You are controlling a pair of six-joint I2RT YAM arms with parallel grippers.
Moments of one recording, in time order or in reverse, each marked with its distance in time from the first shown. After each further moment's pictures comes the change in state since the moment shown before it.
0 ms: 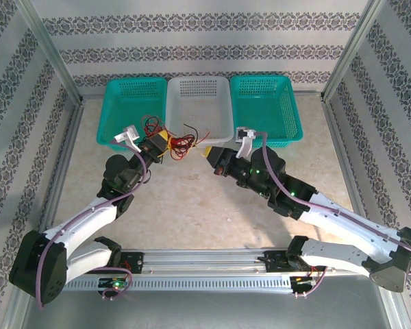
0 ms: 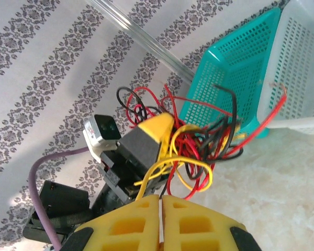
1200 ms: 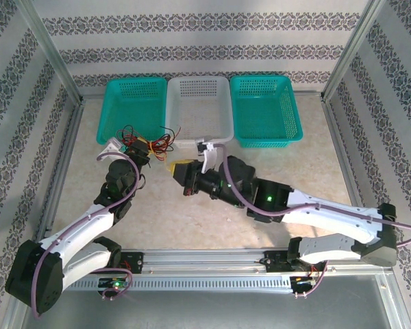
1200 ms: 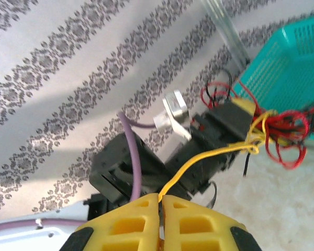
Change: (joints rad) left arm -0.003 -0.068 -0.058 -0.200 -0.494 -0.091; right arm 0.290 0.180 0.212 -0.009 0.102 -0.219
